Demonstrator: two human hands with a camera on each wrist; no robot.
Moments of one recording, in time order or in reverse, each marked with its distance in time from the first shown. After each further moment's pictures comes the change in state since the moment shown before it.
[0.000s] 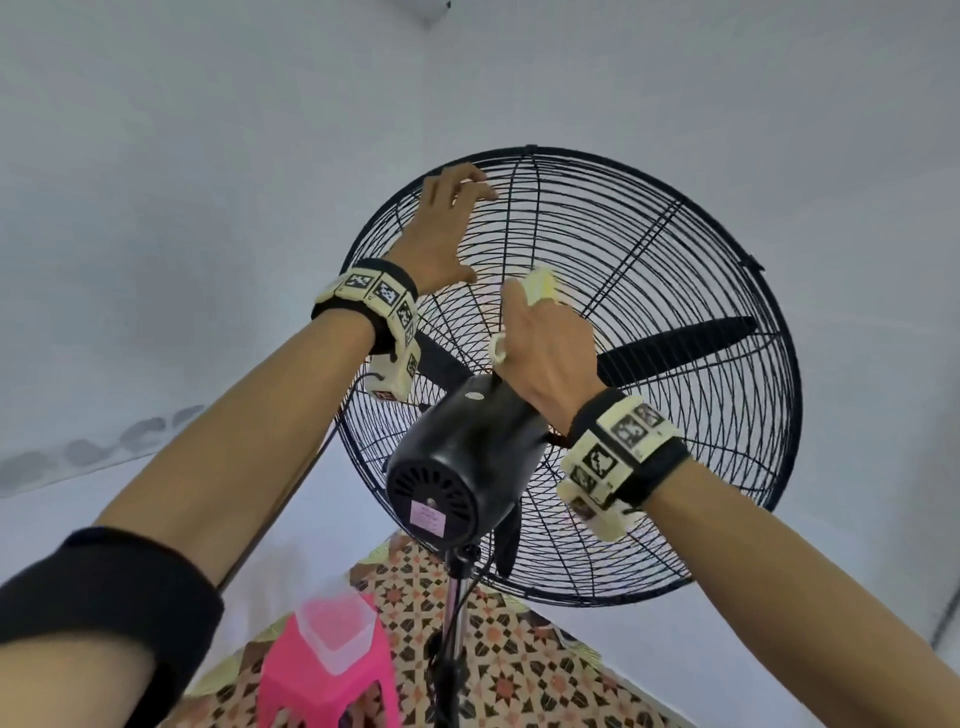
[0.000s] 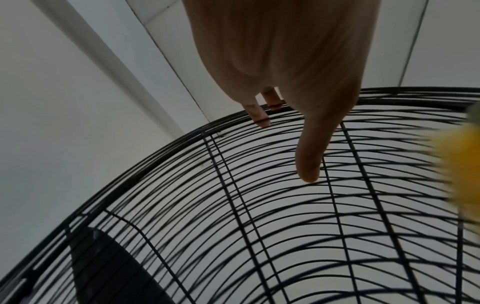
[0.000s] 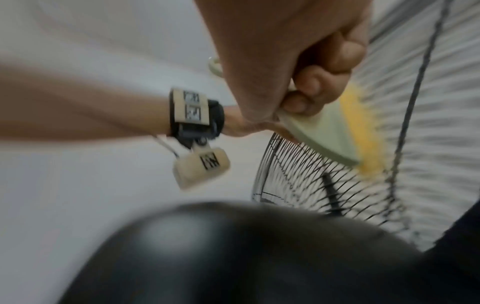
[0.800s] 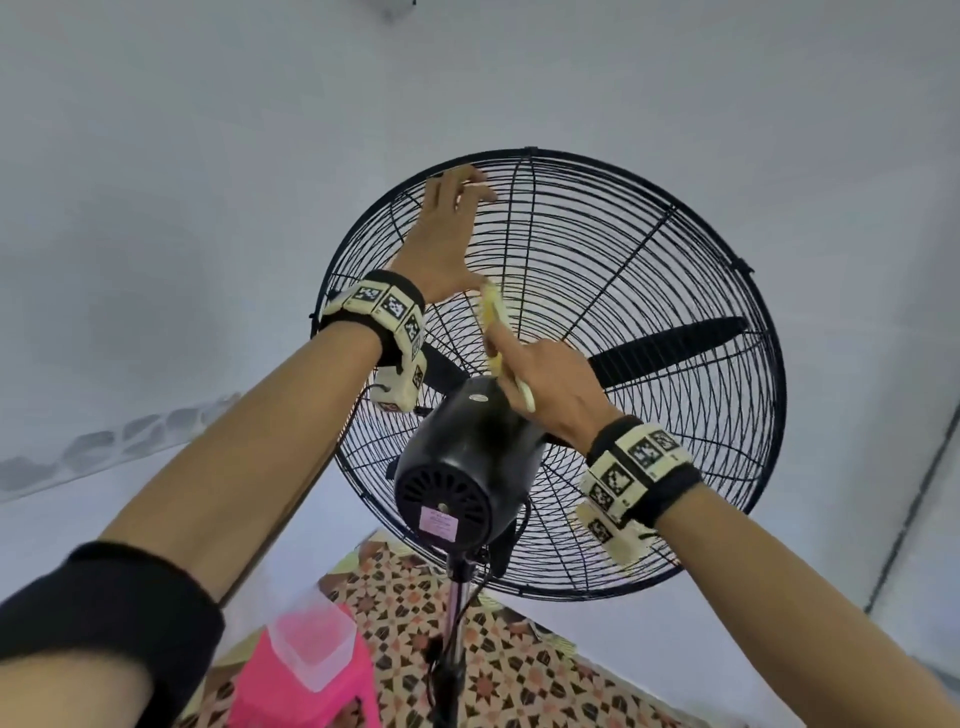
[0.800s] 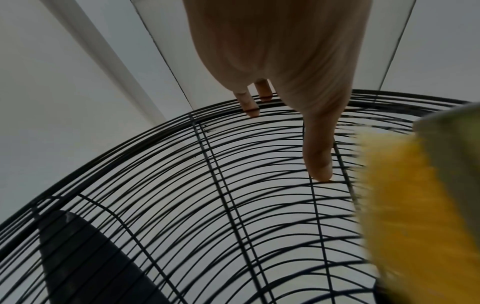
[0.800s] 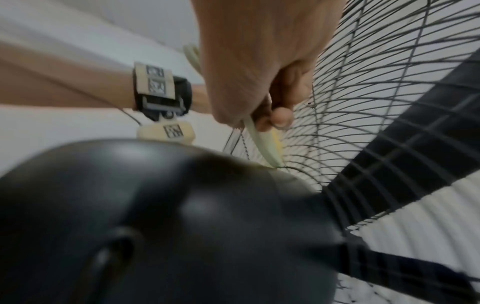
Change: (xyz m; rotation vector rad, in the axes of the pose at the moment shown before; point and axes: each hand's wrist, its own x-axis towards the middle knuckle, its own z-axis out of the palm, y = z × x) left_hand -0.005 0.000 0.005 -0.066 0.059 0.039; right_hand -0.022 0.006 0.019 0.000 -0.126 -0.202
